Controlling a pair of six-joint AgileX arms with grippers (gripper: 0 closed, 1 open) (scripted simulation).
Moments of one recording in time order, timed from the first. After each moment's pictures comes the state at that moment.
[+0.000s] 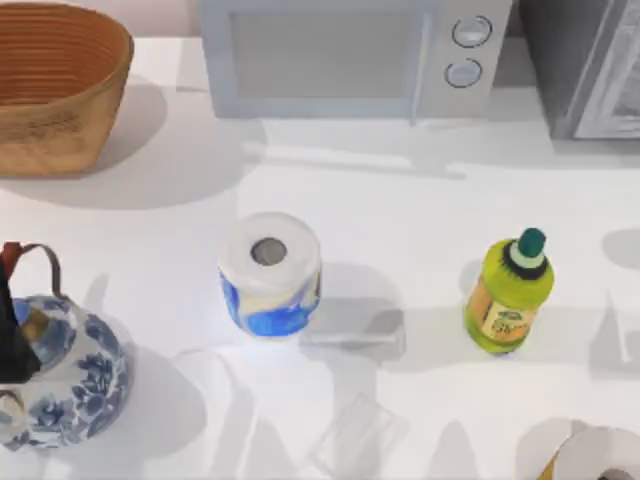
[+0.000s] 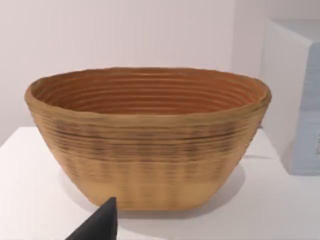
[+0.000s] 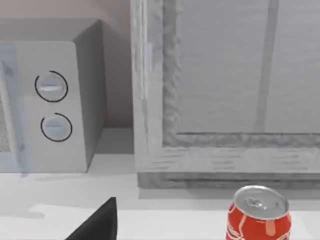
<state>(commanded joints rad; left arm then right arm) 0.00 0.00 0.00 0.00 0.00 0.00 0.00 0.00 0.00 0.00 0.00 0.00</state>
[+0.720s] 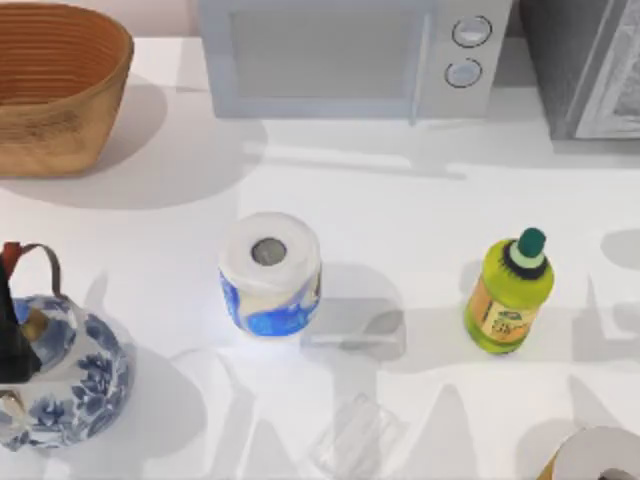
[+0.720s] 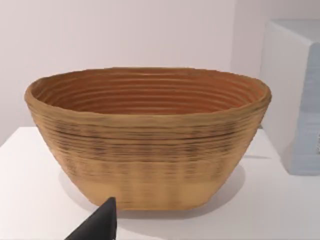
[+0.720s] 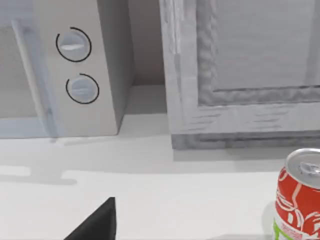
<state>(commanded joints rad) 0.00 0.00 0.00 0.00 0.00 0.00 0.04 0.48 0.03 0.32 -0.02 0.08</state>
